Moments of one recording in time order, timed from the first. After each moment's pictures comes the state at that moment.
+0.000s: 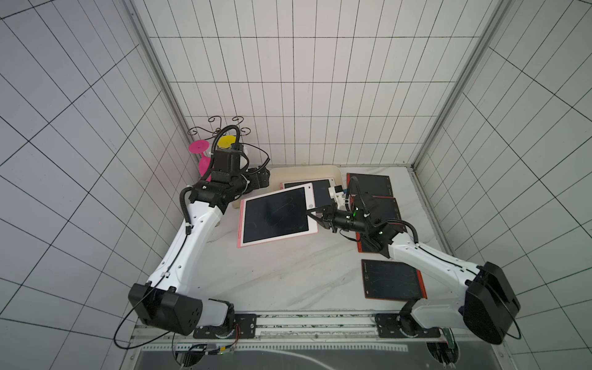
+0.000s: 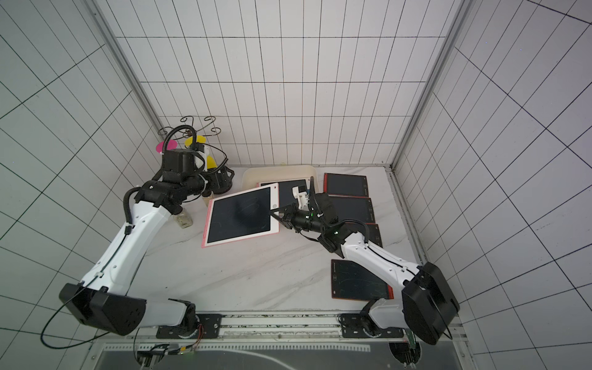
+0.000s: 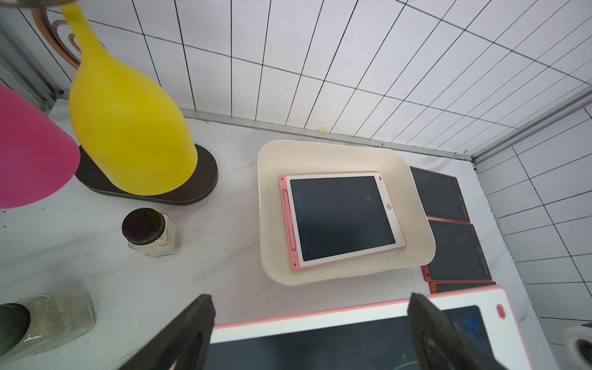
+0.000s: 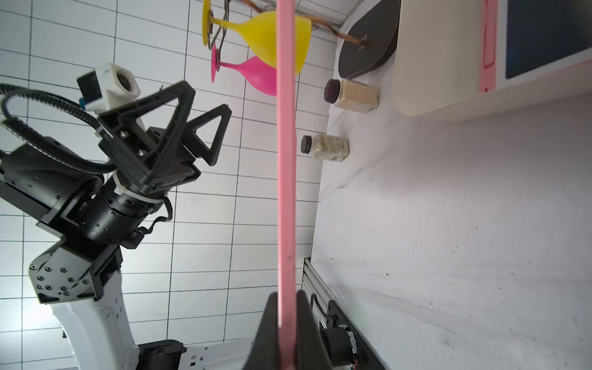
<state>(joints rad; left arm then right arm) -0.21 1.37 1.51 -0.75 0.12 -0.35 0.74 1.33 0.87 0.27 -0.47 1.27</state>
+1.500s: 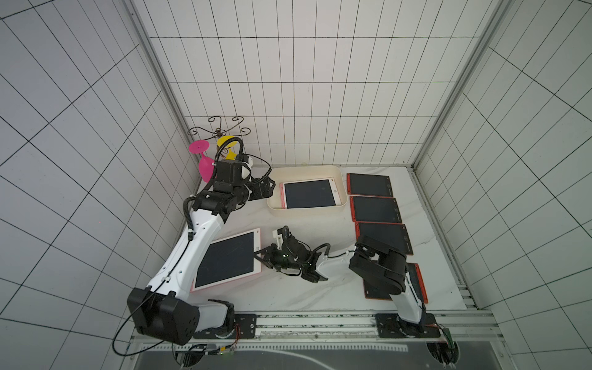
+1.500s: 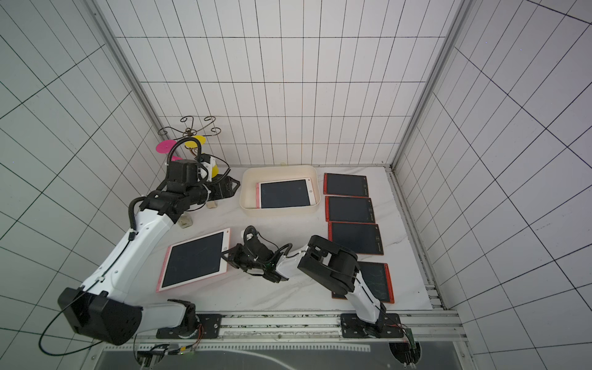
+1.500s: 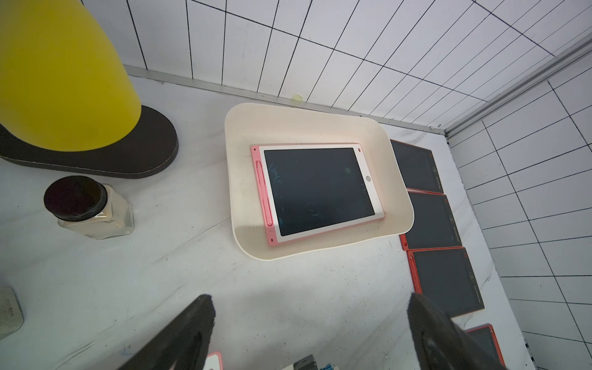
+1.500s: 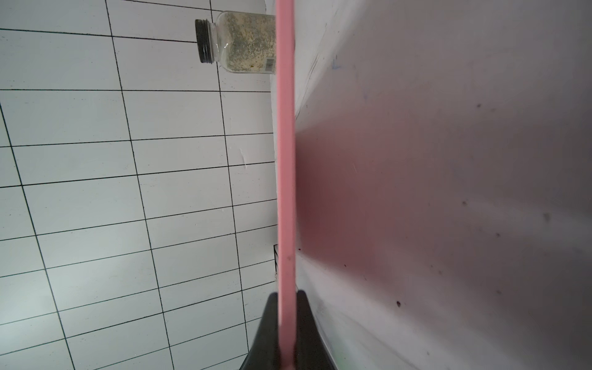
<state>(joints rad) -0.21 1.31 1.36 -0.67 0.23 -0.36 1.16 2.12 1.08 0.79 -0.14 1.50</state>
